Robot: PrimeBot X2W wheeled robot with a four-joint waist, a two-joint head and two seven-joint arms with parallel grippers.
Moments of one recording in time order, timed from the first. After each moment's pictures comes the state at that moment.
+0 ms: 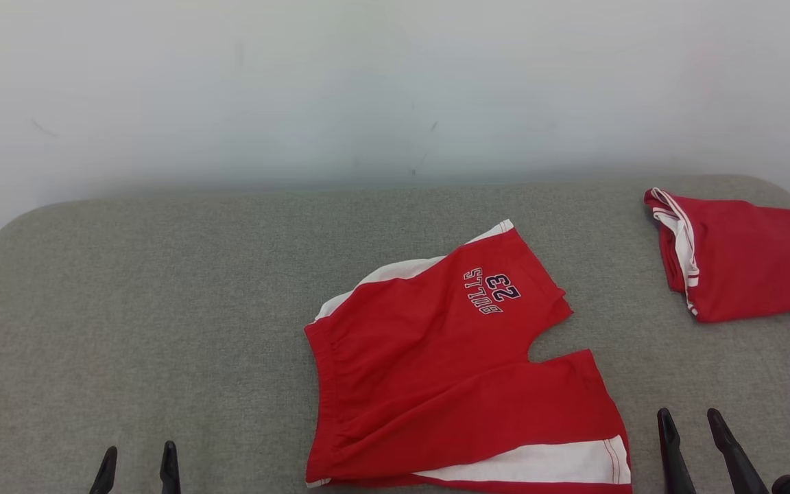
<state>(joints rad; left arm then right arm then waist) 0.19 0.10 0.06 0.03 -0.21 -0.11 -0.26 0.17 -0.18 0.03 0.09 0.39 0.13 -0.26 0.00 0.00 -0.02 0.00</state>
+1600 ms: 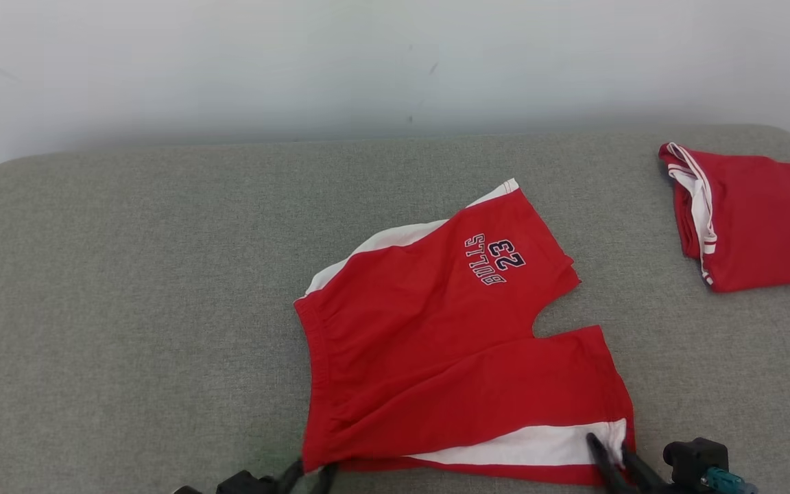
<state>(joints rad) -0.17 0.29 -0.62 0.40 -0.43 -0.13 -0.26 -0.15 -0.29 0.42 0.61 0.55 0.13 -0.20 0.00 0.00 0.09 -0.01</state>
